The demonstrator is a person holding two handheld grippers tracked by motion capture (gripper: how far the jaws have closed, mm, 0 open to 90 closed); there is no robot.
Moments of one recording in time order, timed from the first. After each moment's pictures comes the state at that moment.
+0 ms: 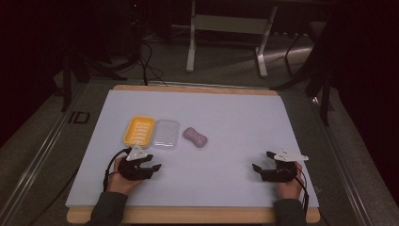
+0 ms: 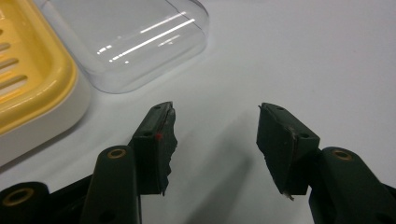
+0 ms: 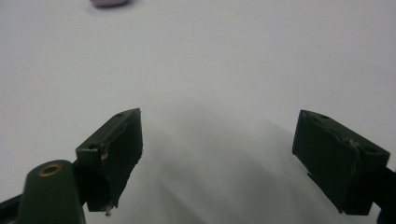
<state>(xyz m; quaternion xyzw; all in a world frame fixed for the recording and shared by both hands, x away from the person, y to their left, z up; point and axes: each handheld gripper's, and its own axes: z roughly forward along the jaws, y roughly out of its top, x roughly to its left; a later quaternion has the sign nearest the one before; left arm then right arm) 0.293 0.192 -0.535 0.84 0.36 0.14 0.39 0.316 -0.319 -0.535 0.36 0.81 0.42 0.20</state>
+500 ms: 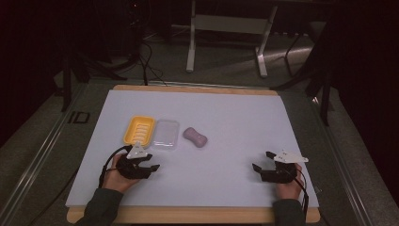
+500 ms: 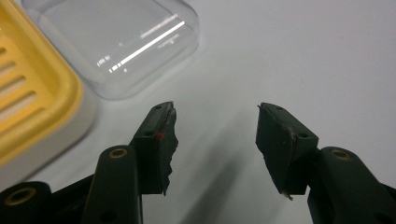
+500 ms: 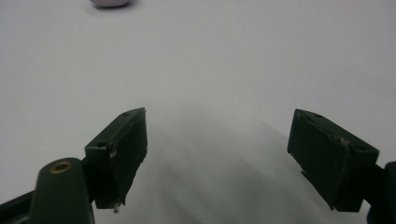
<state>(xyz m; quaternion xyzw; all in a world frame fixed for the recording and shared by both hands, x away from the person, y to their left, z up) 0.296 0.194 -0.517 0.86 0.33 0.14 0.36 0.313 -0.318 -0.535 0.35 0.81 0.42 0.21</state>
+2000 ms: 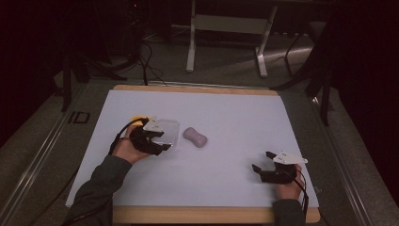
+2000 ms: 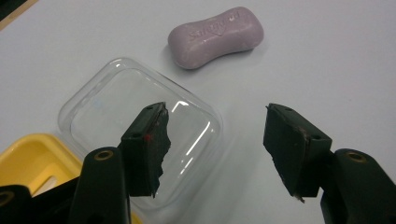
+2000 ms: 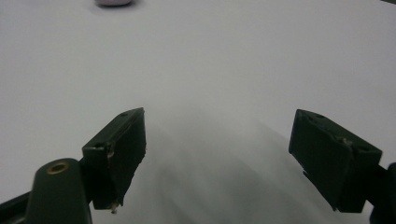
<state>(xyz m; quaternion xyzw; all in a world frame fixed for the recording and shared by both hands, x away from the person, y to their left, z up) 0.364 0.160 -0.465 0.90 0.25 0.14 0.33 0.310 -0.316 -0.535 0.35 0.81 0.42 0.22</state>
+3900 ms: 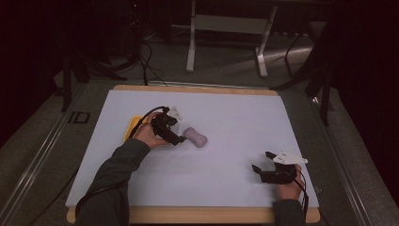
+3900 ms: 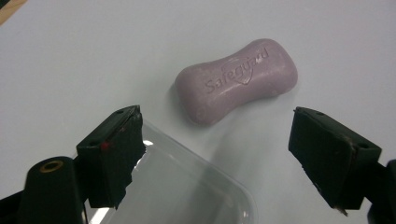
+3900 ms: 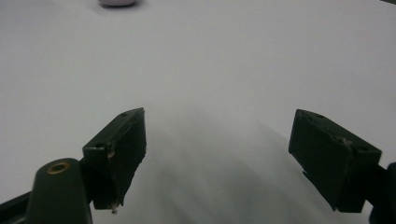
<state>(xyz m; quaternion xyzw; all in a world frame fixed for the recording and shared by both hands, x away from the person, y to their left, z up) 0.423 0.111 -0.473 0.91 0.24 0.11 0.31 0.310 -0.317 -0.535 0.34 0.81 0.42 0.22</state>
